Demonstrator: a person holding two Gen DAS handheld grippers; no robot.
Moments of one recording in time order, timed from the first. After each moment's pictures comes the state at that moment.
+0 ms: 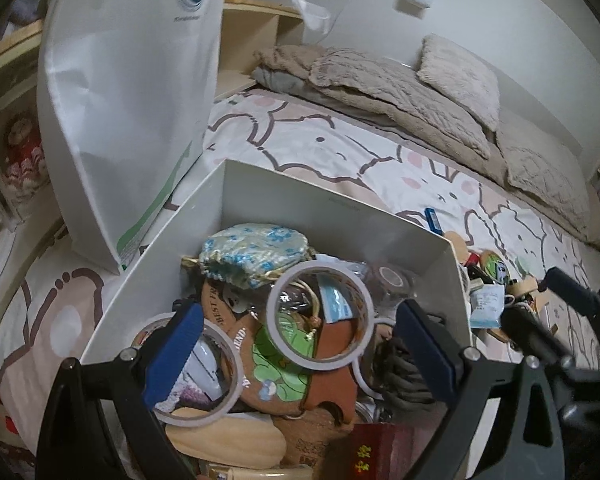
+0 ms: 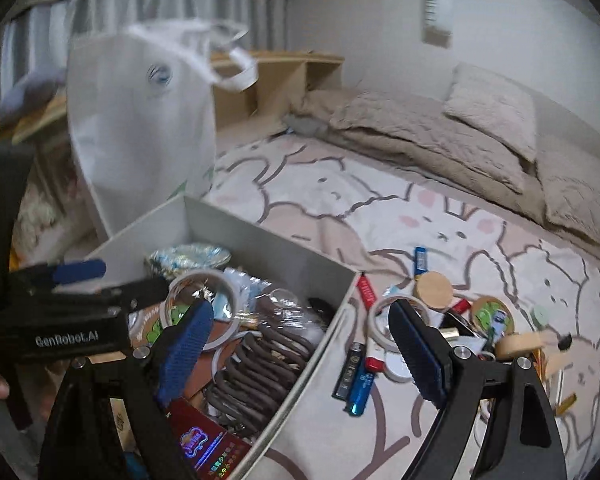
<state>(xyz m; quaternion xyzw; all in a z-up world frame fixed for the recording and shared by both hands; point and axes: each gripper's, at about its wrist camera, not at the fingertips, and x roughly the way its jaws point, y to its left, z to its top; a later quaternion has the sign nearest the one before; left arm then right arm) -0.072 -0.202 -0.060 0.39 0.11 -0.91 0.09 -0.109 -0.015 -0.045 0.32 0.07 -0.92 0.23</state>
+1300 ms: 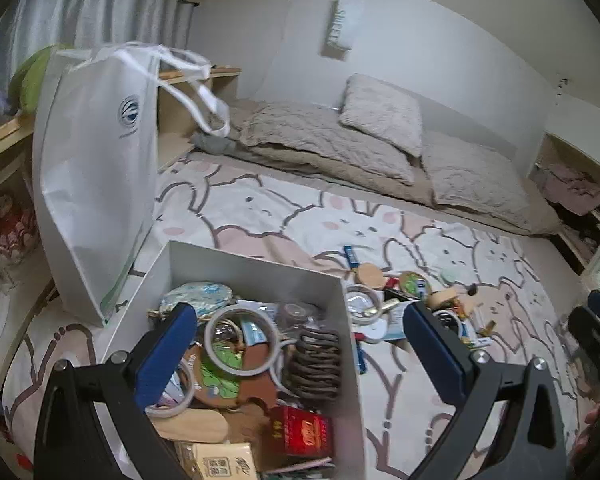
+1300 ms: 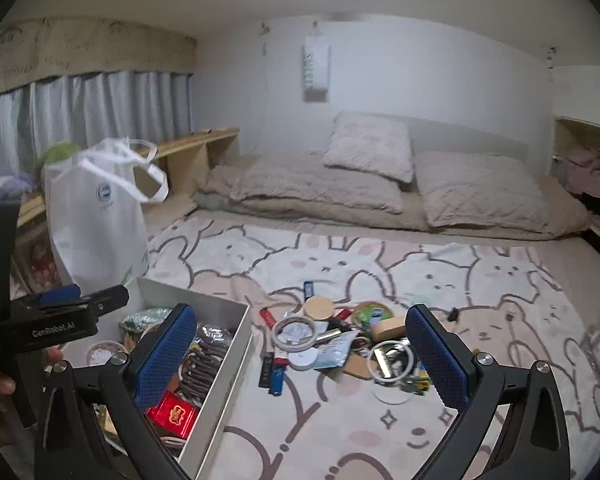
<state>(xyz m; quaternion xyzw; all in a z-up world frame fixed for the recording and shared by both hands) -0.021 -0.151 0.036 0.32 0.09 -0.94 -0.02 0.009 0.089 0.059 0.23 0.00 -0.97 0.06</state>
